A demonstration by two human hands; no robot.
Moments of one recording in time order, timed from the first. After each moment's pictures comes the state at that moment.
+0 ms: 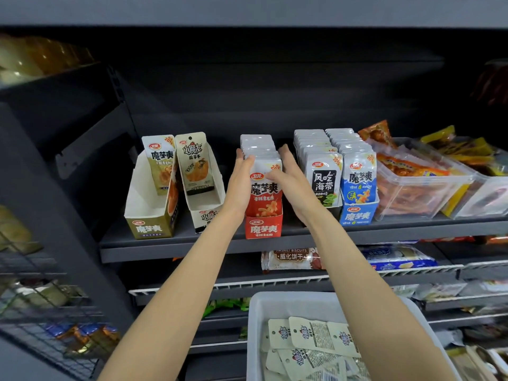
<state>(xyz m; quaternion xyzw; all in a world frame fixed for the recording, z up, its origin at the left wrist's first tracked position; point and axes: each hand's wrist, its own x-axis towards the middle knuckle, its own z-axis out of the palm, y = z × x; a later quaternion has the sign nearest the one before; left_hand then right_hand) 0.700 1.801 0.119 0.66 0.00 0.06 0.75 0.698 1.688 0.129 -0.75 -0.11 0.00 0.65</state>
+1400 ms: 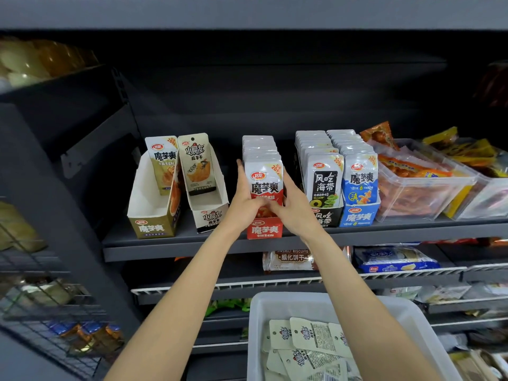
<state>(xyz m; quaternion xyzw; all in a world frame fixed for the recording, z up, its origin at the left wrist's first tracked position) 0.685 1.808 0.095 0.78 -0.05 0.03 0.63 0.686 1.685 0.089 -0.84 -0.17 -0.09 0.52</state>
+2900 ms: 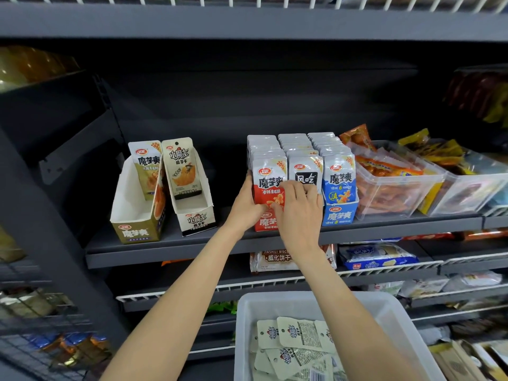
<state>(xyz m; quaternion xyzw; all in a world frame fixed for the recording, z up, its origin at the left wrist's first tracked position) 0.690 1.771 0.091 0.79 -0.06 0.02 0.61 0.675 1.662 0.071 -0.90 -0.03 -0.41 0.12</state>
